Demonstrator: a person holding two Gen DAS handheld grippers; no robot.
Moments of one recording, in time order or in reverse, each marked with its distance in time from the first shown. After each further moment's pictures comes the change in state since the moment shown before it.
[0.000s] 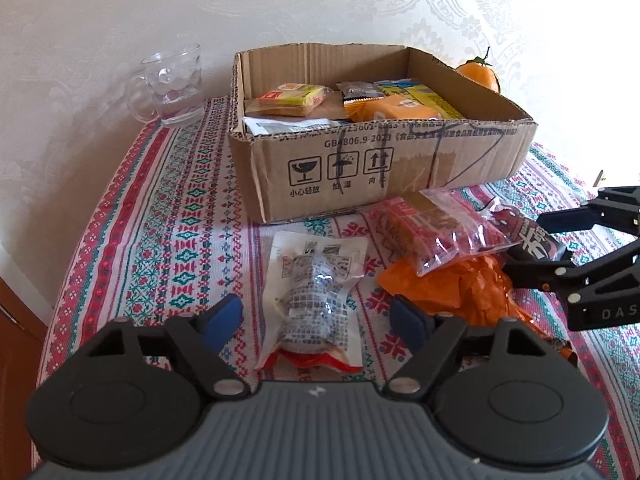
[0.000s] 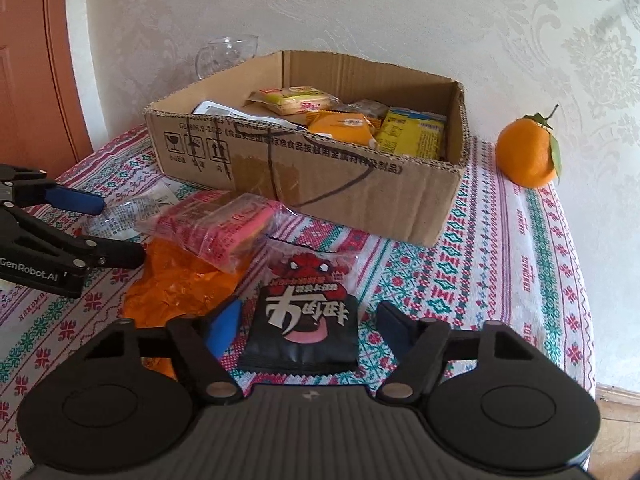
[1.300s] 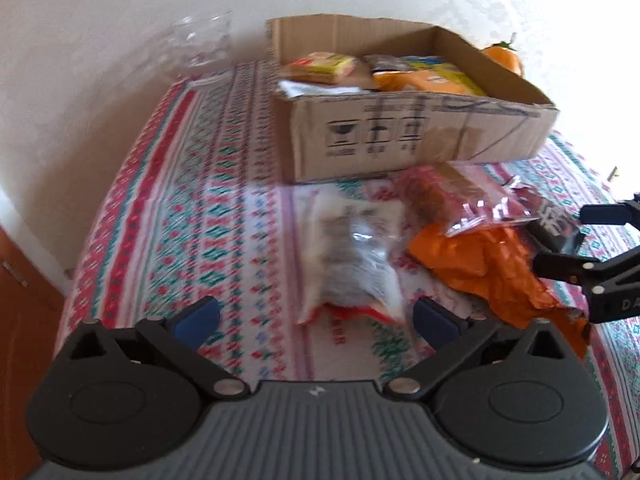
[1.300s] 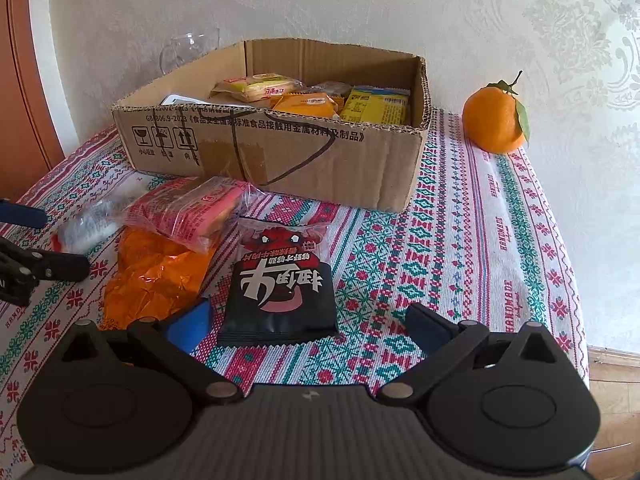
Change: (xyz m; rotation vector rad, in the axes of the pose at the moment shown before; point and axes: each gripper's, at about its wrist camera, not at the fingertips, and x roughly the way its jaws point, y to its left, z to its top) left arm -0.008 0.011 -0.009 -0.054 0.087 0.034; right arm -0.005 -0.007 -0.013 0.094 0.028 -0.068
